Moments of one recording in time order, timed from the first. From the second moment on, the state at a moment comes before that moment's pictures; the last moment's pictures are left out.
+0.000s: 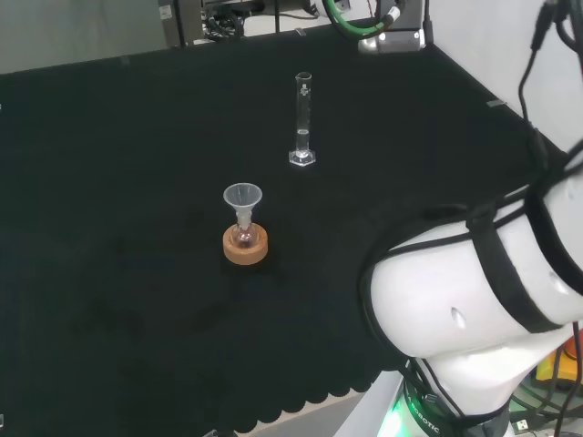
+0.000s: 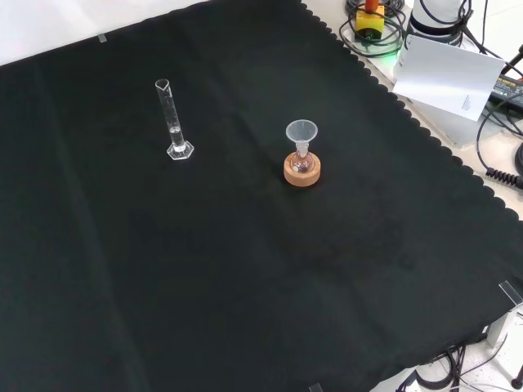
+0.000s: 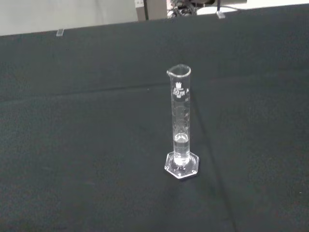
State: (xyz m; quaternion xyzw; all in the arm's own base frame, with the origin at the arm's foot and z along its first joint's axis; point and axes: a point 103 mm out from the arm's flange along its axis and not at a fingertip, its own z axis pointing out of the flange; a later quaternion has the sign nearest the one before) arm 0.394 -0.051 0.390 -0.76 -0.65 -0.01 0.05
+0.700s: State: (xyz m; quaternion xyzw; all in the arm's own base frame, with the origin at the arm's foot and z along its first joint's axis) arm 0.453 -0.097 0.287 -0.75 -0.65 0.02 0.11
